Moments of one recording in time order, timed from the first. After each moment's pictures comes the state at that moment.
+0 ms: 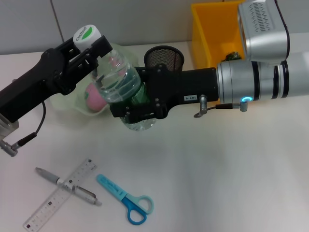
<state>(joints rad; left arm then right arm) -0.56 -2.07 0.77 0.33 1.36 1.76 -1.23 0.73 2.08 -1.11 -0.61 -1.64 -1.42 1.33</state>
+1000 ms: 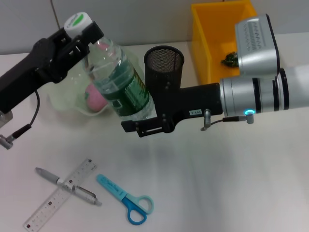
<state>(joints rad) -0.57 -2.07 0.77 0.34 1.32 1.76 -1.27 0.69 2.08 -1.16 -0.60 -1.68 -1.36 1.36</state>
